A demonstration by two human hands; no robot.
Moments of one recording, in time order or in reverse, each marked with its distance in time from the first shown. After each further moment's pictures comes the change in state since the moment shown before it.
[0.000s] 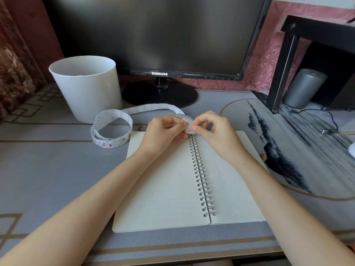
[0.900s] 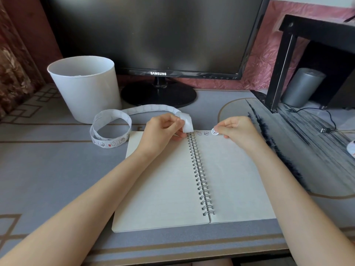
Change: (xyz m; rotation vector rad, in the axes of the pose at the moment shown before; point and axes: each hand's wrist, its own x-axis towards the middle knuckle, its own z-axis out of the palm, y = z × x) left_hand -0.001 0.000 -0.001 -0.006 0.013 -0.016; right_hand 0.006 0.028 -0.038 0.080 0.039 0.487
